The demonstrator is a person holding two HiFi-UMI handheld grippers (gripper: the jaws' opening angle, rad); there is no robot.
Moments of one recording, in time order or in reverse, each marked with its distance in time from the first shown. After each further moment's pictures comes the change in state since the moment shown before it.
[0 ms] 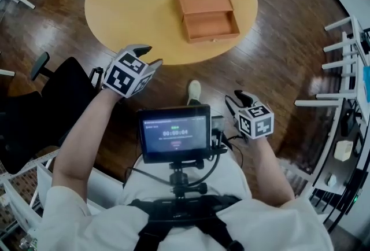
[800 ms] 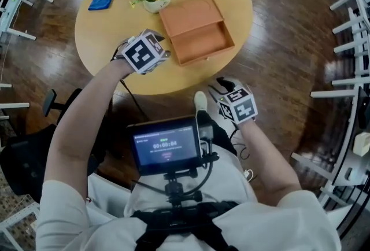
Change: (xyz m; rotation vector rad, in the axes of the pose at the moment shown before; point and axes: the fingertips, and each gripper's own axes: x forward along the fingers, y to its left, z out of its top) left arm 0.154 0.059 0.066 0.397 0.282 -0.195; right arm 0.110 -0.034 0.092 0.001 -0.033 0.088
